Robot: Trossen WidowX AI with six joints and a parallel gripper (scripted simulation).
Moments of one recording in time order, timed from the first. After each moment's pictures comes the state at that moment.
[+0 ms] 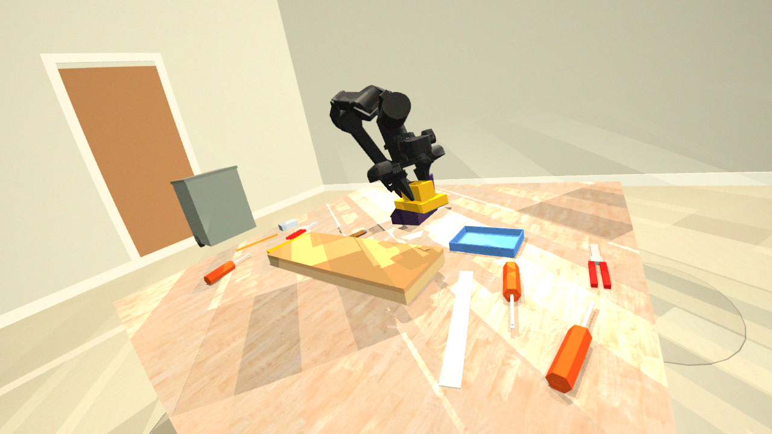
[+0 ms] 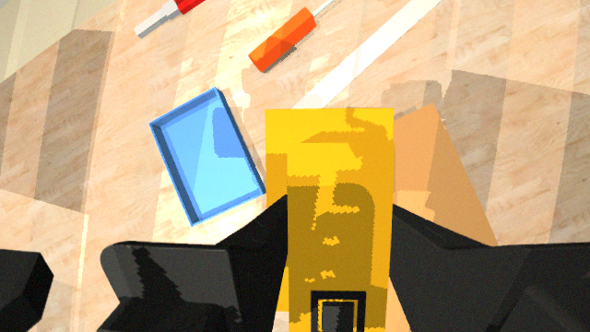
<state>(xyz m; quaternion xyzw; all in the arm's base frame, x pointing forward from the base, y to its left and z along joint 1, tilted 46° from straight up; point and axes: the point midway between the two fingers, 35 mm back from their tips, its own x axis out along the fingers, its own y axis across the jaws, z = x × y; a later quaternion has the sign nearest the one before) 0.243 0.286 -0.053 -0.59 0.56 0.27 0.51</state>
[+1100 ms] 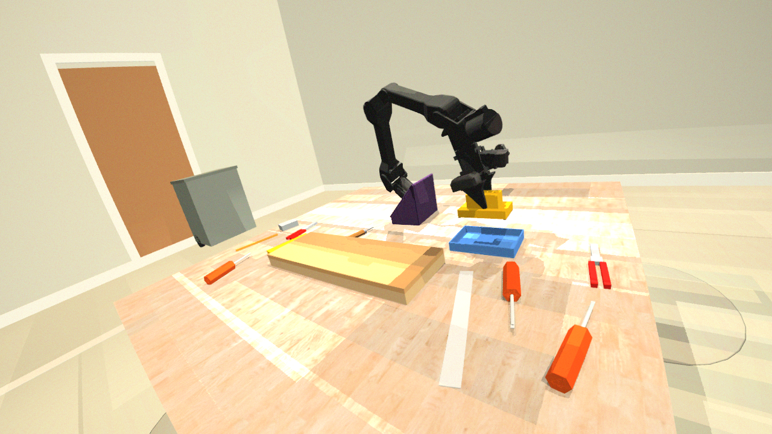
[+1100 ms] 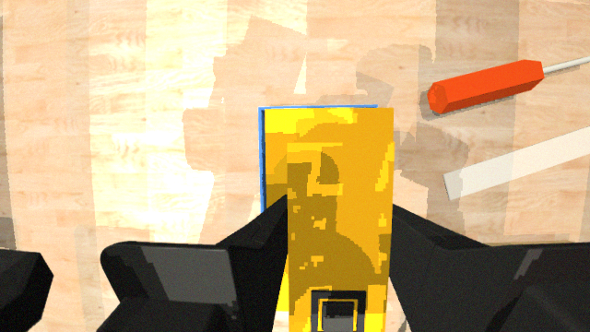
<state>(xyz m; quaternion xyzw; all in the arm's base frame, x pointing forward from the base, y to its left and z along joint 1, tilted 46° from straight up) 0.113 0.298 -0.182 -0.67 0.54 0.38 0.34</state>
